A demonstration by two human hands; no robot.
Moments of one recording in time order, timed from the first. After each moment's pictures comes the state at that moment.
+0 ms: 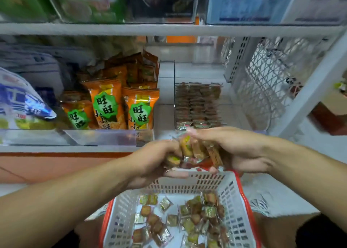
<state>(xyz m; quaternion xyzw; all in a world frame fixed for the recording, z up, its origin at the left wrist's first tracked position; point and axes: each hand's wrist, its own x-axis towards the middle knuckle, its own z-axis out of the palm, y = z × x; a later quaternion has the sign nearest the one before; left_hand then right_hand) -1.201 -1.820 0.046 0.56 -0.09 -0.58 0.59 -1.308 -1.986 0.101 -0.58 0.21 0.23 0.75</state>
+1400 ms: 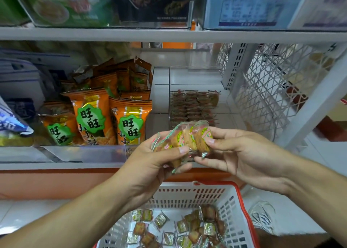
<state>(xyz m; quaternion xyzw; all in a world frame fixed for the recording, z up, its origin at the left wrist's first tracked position) -1.200 -1.835 0.065 0.48 -0.09 -0.44 0.75 -1.305 -2.016 0.094 -0.49 0.16 0.08 0.86</state>
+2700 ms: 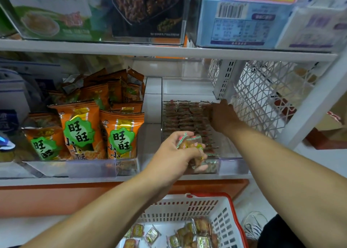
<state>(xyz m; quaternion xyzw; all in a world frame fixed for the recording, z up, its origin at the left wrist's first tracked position) -1.195 -1.897 0.059 0.53 -0.13 -0.44 0.71 -1.176 -2.149 0.029 -0.94 0.33 -0.02 0.06</state>
